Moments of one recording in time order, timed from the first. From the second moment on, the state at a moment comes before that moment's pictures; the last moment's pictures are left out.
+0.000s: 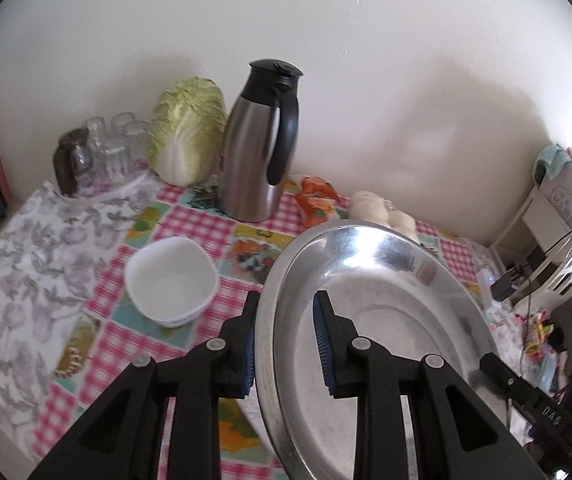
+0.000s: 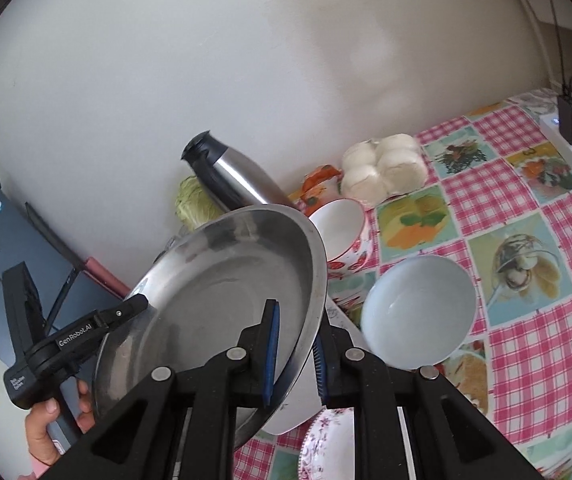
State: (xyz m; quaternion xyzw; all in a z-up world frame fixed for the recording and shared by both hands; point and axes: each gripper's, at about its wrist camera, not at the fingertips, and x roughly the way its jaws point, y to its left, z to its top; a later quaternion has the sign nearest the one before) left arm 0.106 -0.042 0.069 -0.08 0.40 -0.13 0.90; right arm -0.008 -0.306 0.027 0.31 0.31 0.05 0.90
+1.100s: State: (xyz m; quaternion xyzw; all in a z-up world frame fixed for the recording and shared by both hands) left arm 0.148 -0.025 -0.024 -0.14 0.50 -0.08 0.85; right arm 0.026 -0.294 -0.027 0.26 0.40 0.01 0.88
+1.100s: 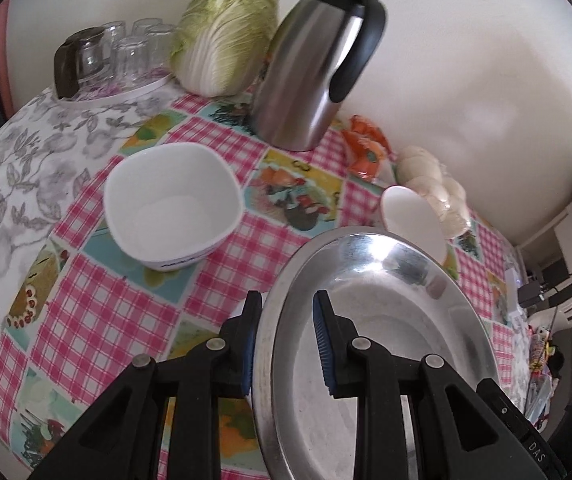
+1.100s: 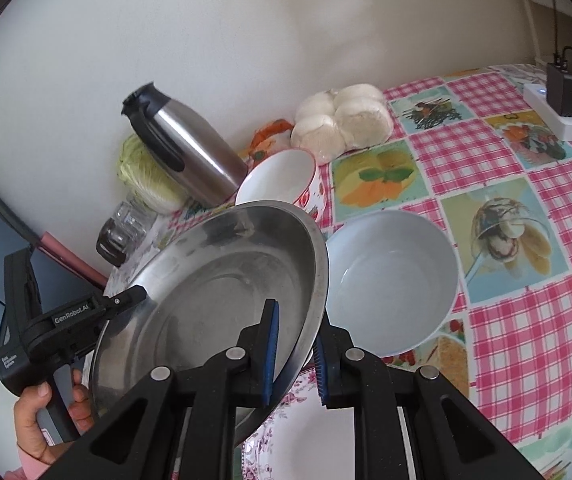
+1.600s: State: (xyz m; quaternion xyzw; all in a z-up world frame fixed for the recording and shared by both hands) left arm 0.159 -0.009 -0.051 -0.13 0.53 -0.03 0.84; right arm 0.049 -0.269 -0.048 0.22 0.44 0.01 0.87
